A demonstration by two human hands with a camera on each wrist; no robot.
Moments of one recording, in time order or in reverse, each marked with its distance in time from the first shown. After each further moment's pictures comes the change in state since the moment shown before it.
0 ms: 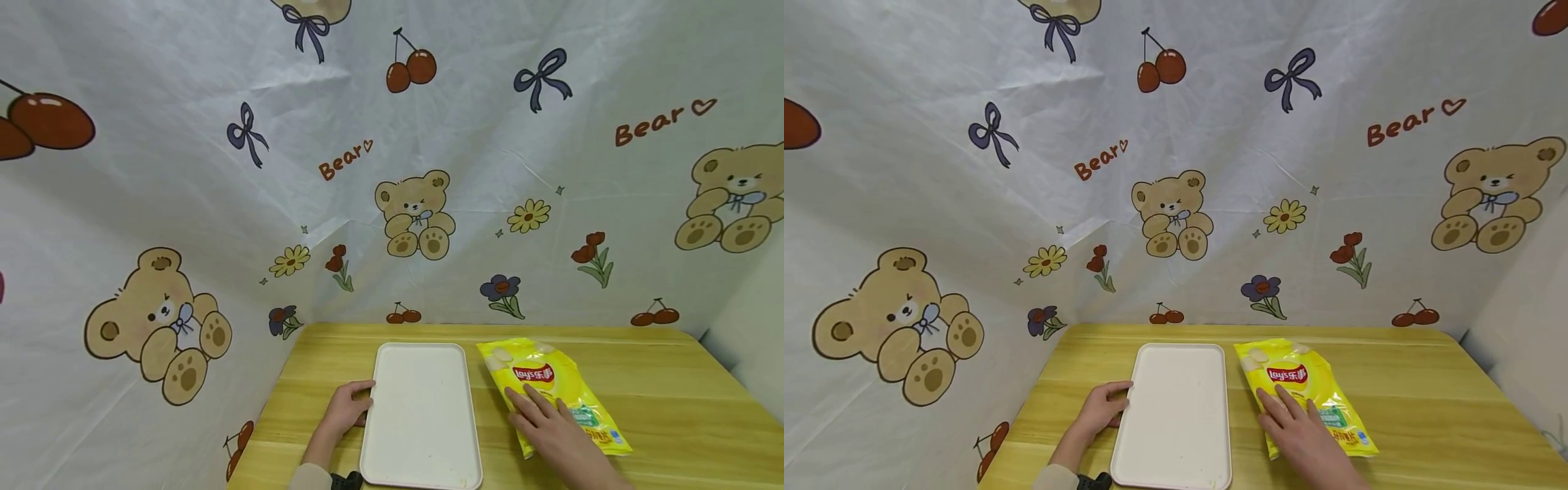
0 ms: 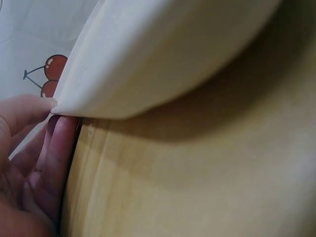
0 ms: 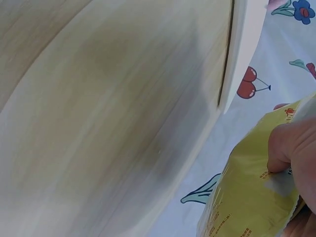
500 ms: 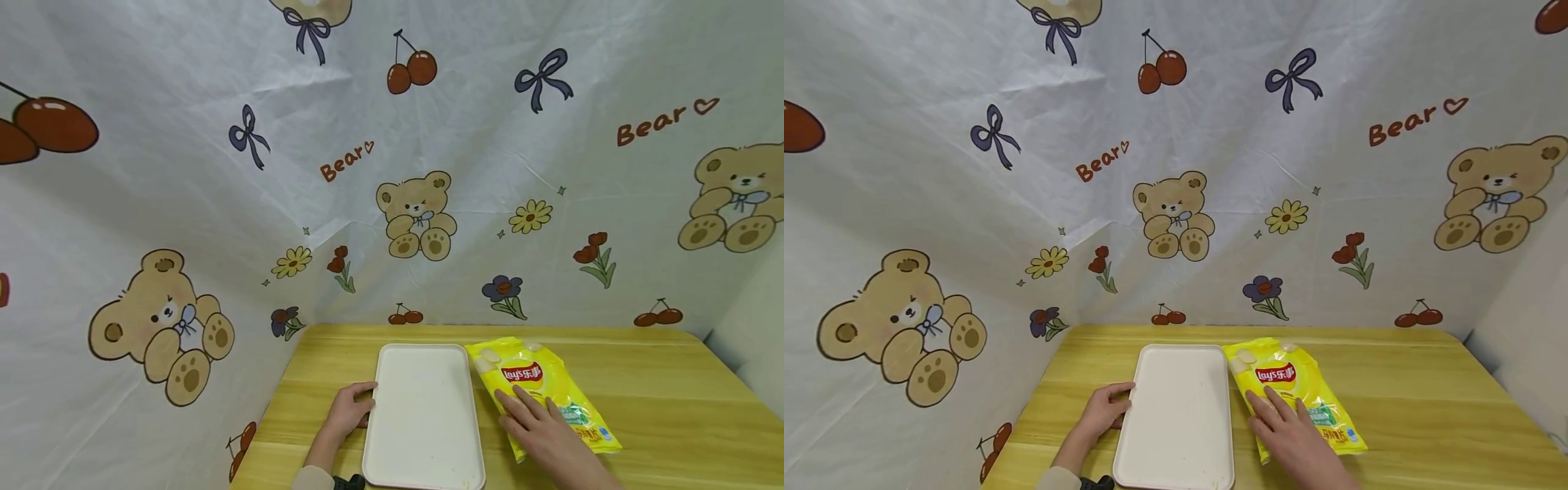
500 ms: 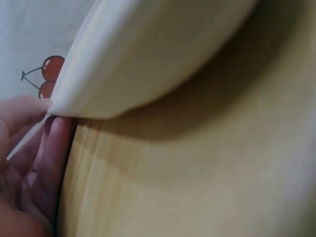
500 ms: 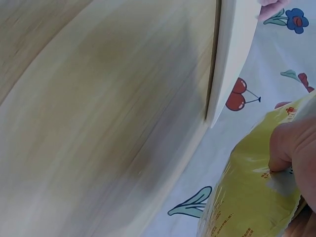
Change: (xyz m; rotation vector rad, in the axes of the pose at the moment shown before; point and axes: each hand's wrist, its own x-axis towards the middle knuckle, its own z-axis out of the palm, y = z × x) left_hand -0.003 0.002 0.001 0.002 -0.003 0.019; right_hand 0.007 -0.012 -0.002 0.032 -0.003 -0.040
